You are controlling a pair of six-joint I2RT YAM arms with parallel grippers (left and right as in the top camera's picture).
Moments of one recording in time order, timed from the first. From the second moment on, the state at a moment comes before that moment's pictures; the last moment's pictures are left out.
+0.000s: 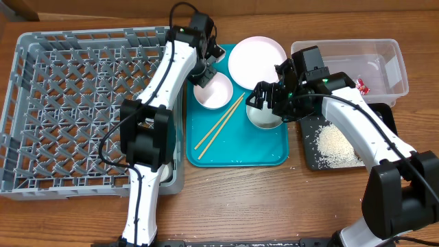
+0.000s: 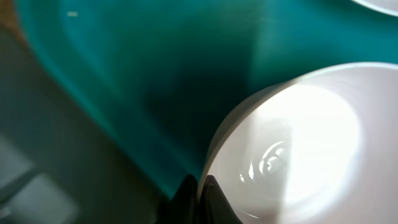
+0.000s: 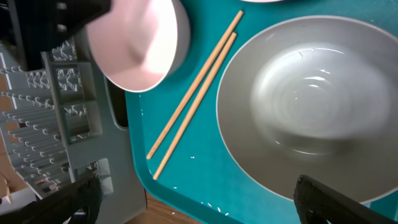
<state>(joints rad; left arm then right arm) -0.29 2.42 2.21 -1.17 -0.06 0.38 0.27 1.76 1.32 -0.72 -0.54 0.46</state>
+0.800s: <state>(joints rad) -0.23 2.35 2.32 -1.20 -1.19 -0.50 0.27 1.76 1.32 -0.71 -0.42 0.46</state>
